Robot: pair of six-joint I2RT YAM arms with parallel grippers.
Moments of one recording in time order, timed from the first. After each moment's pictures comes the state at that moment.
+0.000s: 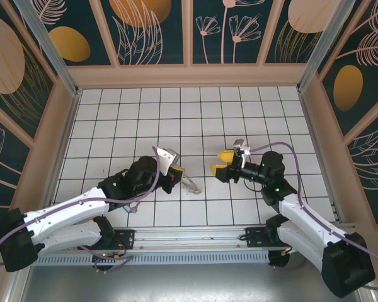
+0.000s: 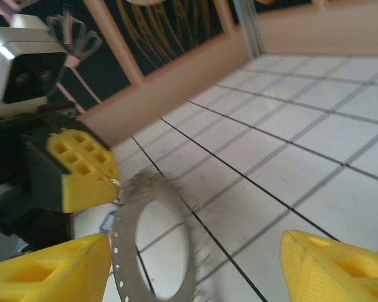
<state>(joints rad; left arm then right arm) -0.97 0.98 0.63 -0.12 0.02 -0.34 0.42 0.82 0.30 0.43 -0.77 0.28</state>
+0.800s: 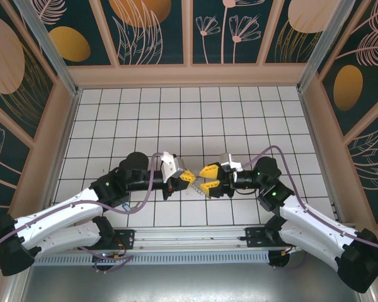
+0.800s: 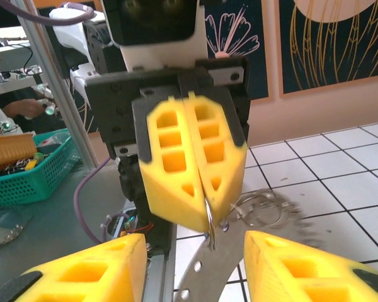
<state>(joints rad) -0.97 0.93 0.70 -0.04 0.45 -0.01 0.71 0.78 0.37 0.46 -0.90 0.19</state>
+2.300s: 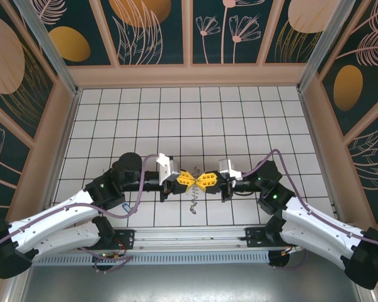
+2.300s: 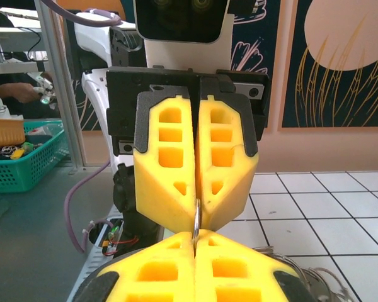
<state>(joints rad) -0.97 0.88 0.71 -0.01 0.54 -0.01 0.83 0.75 0.40 0.45 -0.79 0.05</state>
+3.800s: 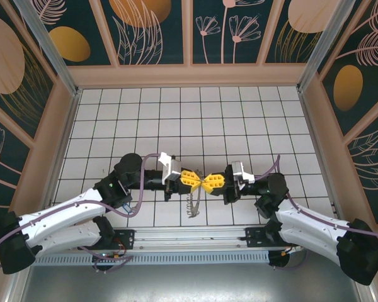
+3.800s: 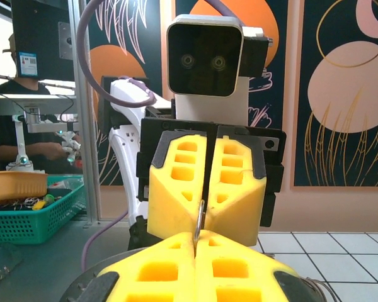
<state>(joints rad) -0.98 0.96 0.65 0.29 0.65 -0.10 0.80 0.83 0.21 1.09 -0.81 0.32</state>
